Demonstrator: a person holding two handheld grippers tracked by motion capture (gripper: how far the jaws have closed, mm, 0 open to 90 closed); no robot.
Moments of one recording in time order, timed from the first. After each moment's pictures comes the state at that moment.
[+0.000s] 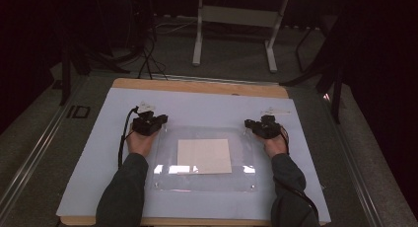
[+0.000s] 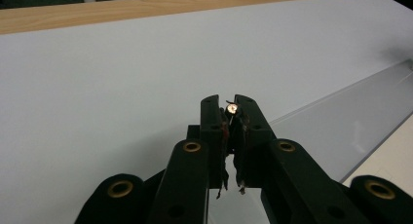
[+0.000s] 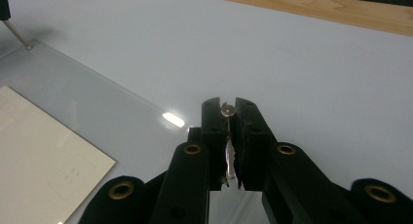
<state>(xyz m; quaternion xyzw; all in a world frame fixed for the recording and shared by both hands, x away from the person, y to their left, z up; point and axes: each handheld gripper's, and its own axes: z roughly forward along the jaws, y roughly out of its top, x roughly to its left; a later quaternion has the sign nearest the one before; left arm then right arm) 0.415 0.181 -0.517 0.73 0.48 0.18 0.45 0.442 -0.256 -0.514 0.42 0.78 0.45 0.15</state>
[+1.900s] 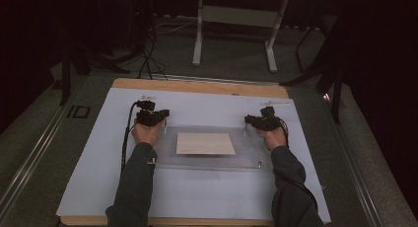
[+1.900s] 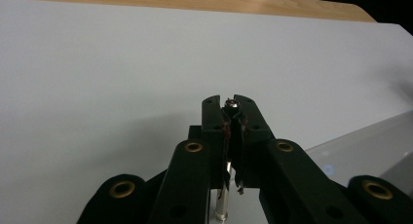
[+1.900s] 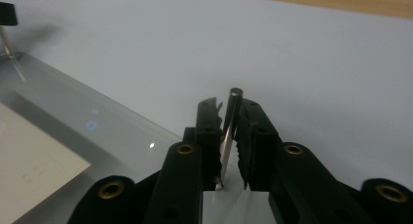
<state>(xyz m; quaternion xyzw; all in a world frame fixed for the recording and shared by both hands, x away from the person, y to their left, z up) 0.450 0.179 -0.520 0.69 0.55 0.13 0.45 0.465 -0.255 -0.504 0.46 0.77 0.42 0.12</state>
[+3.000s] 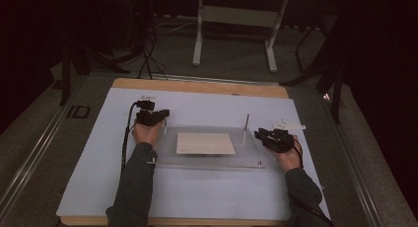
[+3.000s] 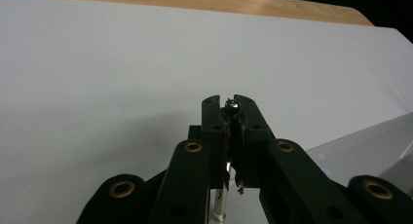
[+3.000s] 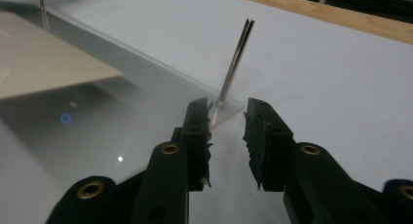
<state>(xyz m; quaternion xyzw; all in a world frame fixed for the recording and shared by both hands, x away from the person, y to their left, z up) 0.451 0.179 -0.521 0.68 0.56 0.12 0.45 0.395 -0.290 -0.512 0.38 0.79 0.44 0.19</state>
